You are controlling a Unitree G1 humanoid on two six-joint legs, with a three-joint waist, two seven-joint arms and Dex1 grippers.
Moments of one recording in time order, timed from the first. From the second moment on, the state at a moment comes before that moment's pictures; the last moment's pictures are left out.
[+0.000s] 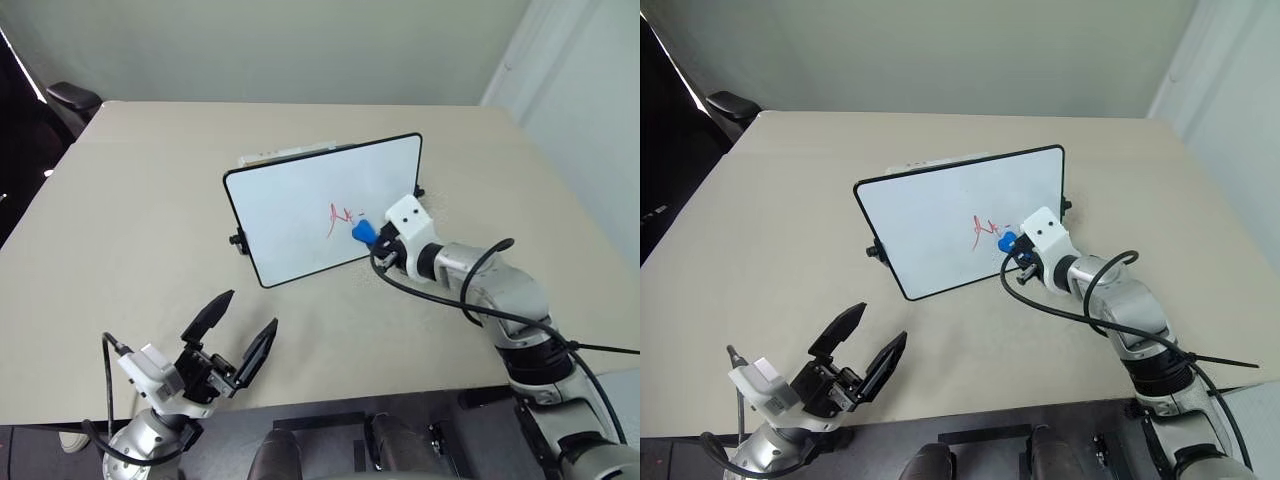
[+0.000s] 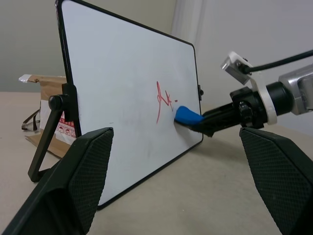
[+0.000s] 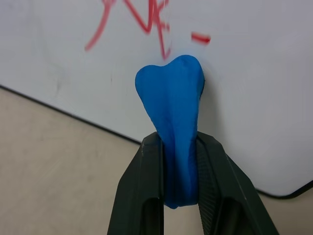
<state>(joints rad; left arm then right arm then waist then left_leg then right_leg) 0.48 0.30 0.14 -0.42 -0.60 -0.30 -0.76 -0.61 -0.42 0.24 -0.31 0.26 1.01 0.40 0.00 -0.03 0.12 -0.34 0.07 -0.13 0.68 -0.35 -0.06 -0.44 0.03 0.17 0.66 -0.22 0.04</state>
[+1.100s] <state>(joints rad) 0.48 0.30 0.16 -0.42 -0.61 -0.29 -0.76 -0.64 -0.43 0.20 -0.29 0.22 0.96 0.43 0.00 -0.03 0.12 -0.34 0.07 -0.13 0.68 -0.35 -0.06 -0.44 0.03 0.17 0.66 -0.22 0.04</state>
